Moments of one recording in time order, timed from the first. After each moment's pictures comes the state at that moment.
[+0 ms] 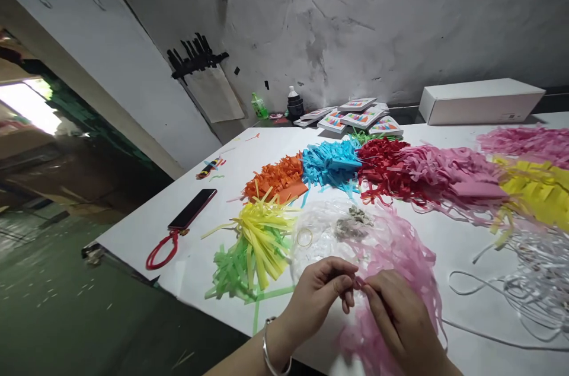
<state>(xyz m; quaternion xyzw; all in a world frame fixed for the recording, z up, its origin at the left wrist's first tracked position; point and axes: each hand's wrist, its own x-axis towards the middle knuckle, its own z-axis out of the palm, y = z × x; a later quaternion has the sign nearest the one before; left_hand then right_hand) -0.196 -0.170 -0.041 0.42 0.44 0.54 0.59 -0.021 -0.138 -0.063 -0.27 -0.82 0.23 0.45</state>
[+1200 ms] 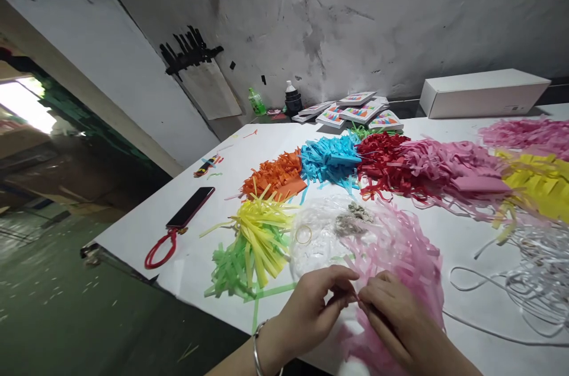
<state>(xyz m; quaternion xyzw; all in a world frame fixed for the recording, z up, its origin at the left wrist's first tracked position) -0.207 -0.185 -0.028 0.71 0.50 0.39 0.32 -0.011 -0.135 -0.056 -0.21 -0.89 0.29 0.30</state>
